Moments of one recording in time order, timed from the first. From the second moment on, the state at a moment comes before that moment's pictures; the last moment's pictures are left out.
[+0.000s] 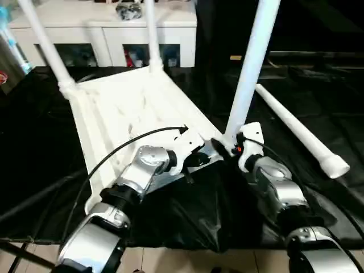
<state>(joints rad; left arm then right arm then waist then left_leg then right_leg) -0.70 0.10 -0.28 0.76 0.08 0.10 -0.83 -0.51 -0.17 0.00 0.73 0.10 -0.02 0.51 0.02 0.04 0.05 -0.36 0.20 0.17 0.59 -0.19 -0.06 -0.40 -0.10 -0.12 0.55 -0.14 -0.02</state>
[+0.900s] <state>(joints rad) -0.72 0.14 -0.29 0.76 0.08 0.17 -0.90 -0.45 -0.25 0.02 0.63 0.11 -0.01 0.66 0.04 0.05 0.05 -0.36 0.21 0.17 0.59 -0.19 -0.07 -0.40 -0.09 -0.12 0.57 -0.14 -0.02</state>
